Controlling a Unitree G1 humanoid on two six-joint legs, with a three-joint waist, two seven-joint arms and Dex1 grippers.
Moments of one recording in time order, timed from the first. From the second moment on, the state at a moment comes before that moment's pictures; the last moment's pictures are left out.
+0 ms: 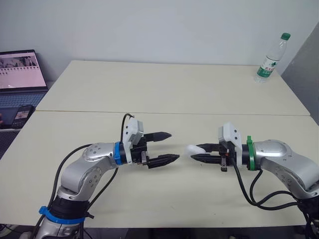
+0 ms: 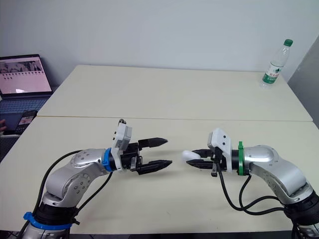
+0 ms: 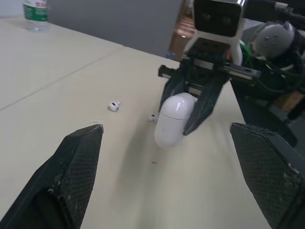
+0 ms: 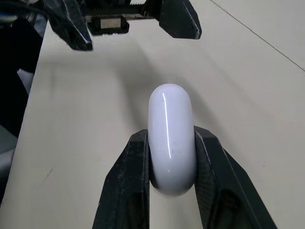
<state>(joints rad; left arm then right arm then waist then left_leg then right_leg) -0.31 0.57 -0.08 -0.30 -0.66 0.58 -1.04 -0.33 -0.85 0.23 -0.40 0.61 0.51 0.92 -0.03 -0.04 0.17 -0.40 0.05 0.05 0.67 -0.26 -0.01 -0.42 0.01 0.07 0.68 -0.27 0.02</state>
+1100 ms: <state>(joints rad) -0.41 0.54 -0.15 -0.16 -0.60 0.52 -1.17 -0.42 -0.75 0.23 -0.37 0.45 0.46 1.08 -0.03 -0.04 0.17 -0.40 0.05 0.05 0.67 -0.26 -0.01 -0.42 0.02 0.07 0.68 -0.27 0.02</state>
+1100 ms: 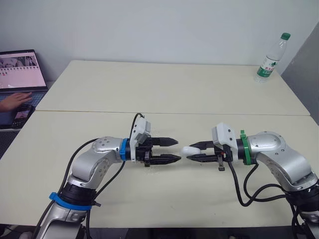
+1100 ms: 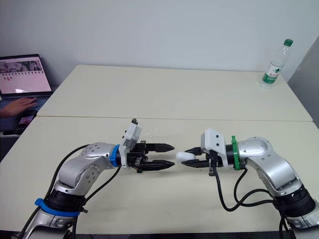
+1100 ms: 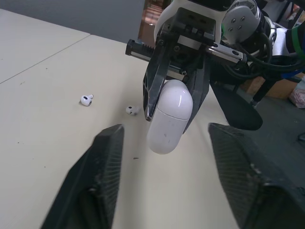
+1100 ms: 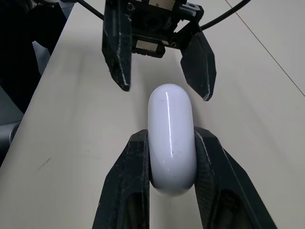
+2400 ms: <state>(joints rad) -0.44 0.52 -0.19 -0.15 -0.54 0.49 -1.23 -0.47 -0.74 0.26 -0.39 0.42 0.47 1.13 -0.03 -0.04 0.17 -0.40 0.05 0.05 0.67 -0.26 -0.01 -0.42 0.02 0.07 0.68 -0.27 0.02</state>
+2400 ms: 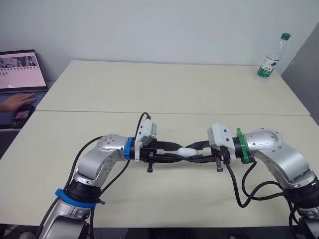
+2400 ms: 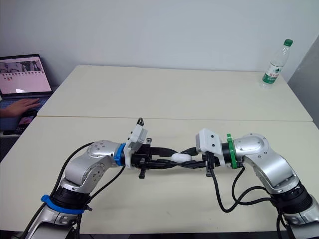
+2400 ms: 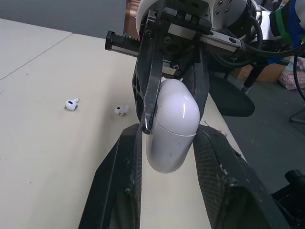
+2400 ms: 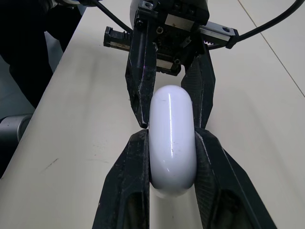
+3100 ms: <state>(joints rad) -0.44 0.52 -0.18 -0.15 -0.58 0.54 -1.24 -0.47 -0.75 0.26 -0.39 0.41 0.47 1.14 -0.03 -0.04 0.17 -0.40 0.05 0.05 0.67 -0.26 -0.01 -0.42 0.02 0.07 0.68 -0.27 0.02</state>
